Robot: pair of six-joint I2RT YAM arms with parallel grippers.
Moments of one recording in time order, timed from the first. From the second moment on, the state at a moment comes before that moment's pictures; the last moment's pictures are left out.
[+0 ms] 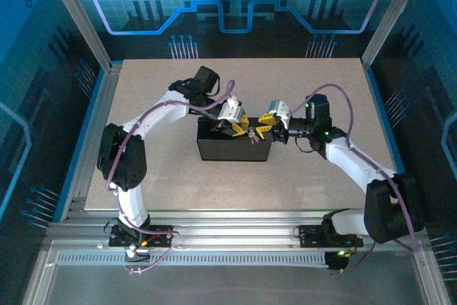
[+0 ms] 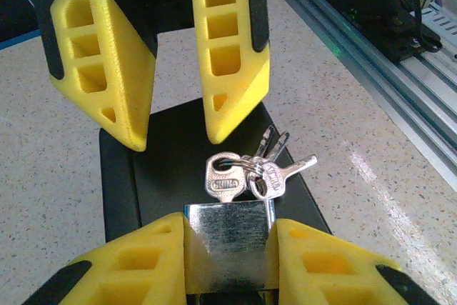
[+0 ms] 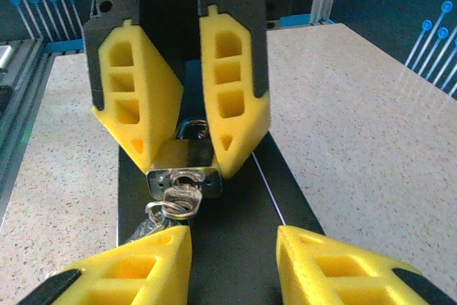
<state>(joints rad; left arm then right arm) -0.44 1.85 1.57 -0.83 0.99 1.25 0.25 1.33 0.79 0.02 -0.92 -0.48</state>
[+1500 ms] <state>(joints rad) -0.43 1.85 1.57 -0.84 1.02 1.25 0.31 1.46 1.01 -0.33 -0.99 -0.76</state>
